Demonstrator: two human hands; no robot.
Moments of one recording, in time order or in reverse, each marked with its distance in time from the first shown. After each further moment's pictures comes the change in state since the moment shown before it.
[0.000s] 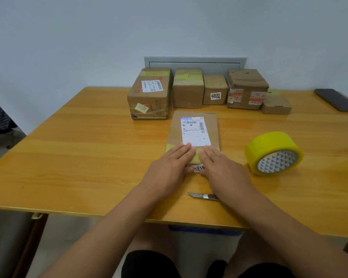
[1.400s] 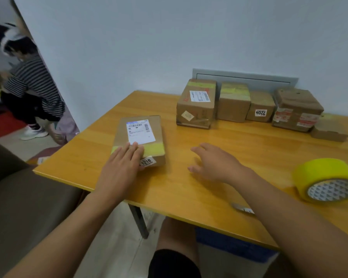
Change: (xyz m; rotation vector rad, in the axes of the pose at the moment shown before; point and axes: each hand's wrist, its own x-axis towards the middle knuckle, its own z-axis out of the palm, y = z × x) left_hand -0.123 -0.129 -0.079 0.483 0.192 -0.374; right_hand 0.092 -0.079 -0.019 0.159 -0.274 -0.139
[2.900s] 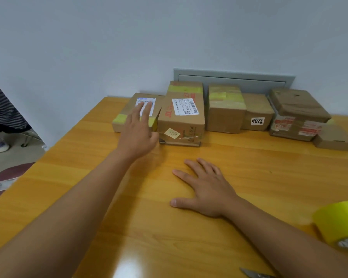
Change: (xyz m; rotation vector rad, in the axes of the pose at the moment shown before) left_hand 0.230 0.019 0.062 -0.503 0.080 -0.030; right_hand 0.066 0.042 0.030 0.044 -0.017 -0.046
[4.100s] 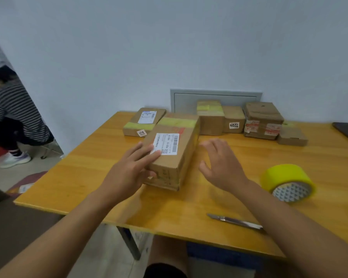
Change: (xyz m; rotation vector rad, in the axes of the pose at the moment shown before) left_hand -0.179 0.062 -0.096 0.031 -0.086 0.330; right_hand -0.100 0.013 -0.039 -0.034 0.880 -0.170
